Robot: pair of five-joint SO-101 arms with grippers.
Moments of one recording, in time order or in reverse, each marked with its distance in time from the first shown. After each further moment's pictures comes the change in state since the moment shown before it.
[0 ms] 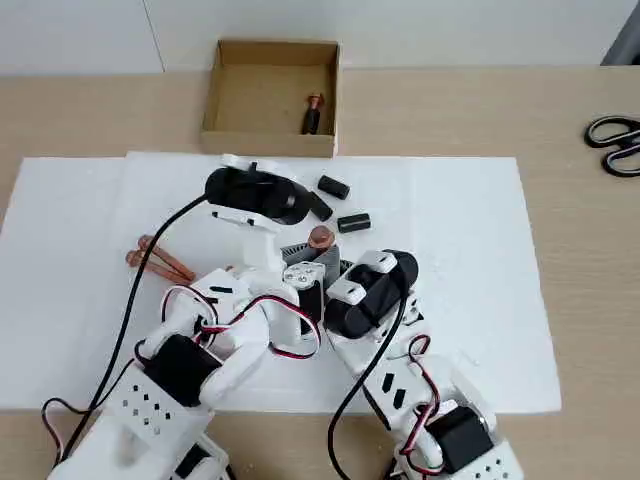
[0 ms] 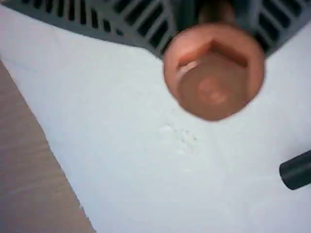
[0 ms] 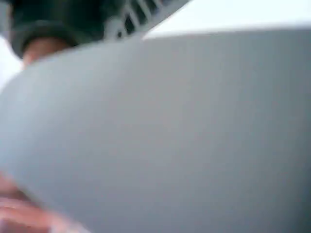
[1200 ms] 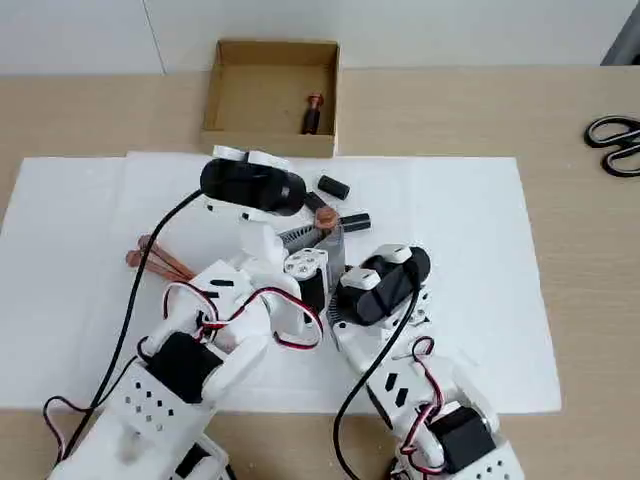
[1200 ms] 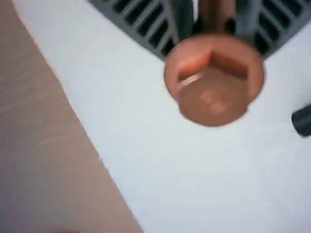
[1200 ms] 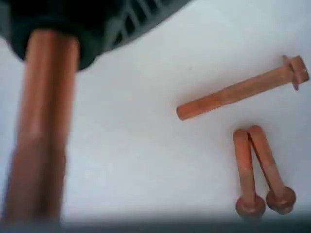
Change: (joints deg) left arm -0.4 0.4 0.1 -6.4 -0.1; right arm 2.0 0.0 -0.1 4.4 -5.6
